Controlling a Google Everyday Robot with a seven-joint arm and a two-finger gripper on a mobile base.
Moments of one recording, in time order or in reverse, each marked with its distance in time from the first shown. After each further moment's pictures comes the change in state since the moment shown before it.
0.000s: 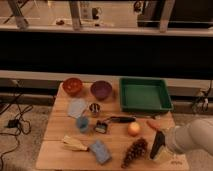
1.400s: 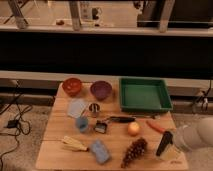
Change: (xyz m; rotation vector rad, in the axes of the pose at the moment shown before) arm 0.039 -0.022 0.012 -0.010 0.002 0.112
